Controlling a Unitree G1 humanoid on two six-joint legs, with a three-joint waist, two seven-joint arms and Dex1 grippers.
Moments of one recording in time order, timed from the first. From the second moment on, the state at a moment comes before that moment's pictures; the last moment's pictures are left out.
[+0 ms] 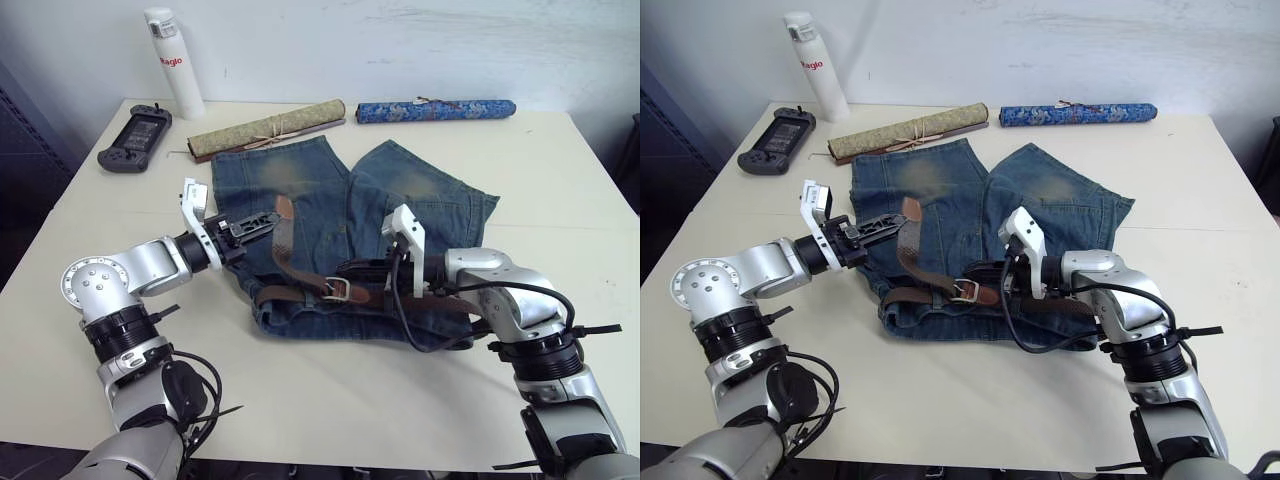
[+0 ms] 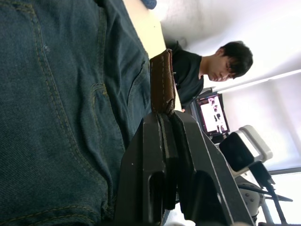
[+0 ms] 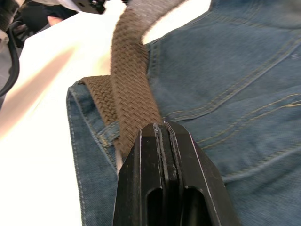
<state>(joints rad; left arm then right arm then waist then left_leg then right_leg) -0.77 0.28 0.68 0.16 -1.09 1.58 -0.09 -0.61 -0.50 0.18 -0.08 0.50 0.77 0.98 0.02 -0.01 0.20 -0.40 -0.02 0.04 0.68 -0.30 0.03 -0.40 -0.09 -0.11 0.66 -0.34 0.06</state>
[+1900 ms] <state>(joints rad) -0.83 0.30 0.50 0.27 -1.06 1.46 -0.22 -0.82 -0.41 0.62 0.02 0.02 0.83 1.00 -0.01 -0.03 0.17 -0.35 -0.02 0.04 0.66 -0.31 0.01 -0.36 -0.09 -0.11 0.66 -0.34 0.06</state>
